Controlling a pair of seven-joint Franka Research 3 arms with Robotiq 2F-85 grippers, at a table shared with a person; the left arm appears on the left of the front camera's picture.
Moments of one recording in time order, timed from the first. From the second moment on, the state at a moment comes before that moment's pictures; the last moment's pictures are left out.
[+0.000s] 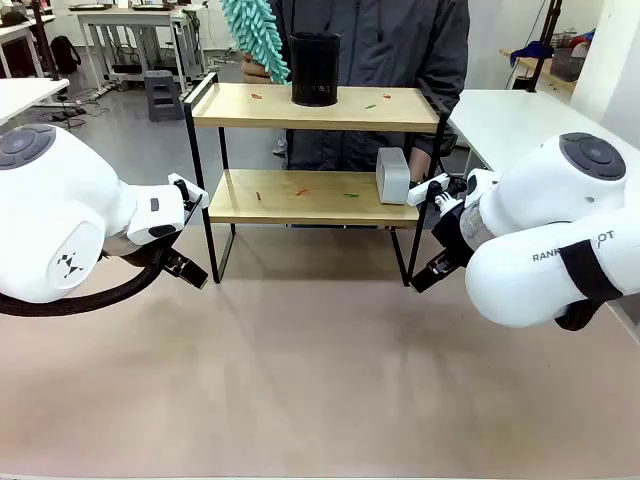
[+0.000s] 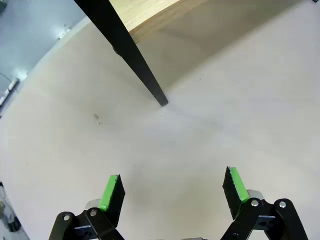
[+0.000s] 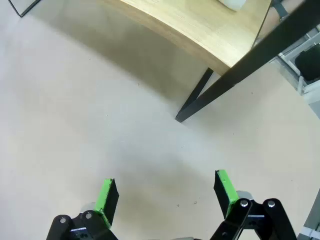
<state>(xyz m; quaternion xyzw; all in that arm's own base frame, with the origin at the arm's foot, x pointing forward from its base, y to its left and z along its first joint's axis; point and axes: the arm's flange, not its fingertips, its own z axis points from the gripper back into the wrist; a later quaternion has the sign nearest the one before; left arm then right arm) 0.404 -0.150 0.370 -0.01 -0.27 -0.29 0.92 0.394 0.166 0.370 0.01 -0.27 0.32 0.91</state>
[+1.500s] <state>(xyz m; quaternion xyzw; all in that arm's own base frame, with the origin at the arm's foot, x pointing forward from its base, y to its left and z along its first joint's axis) 0.342 -0.034 0.535 -0.24 -0.29 -0.17 0.91 0.319 0.036 0.550 0.27 -0.27 0.12 0.92</state>
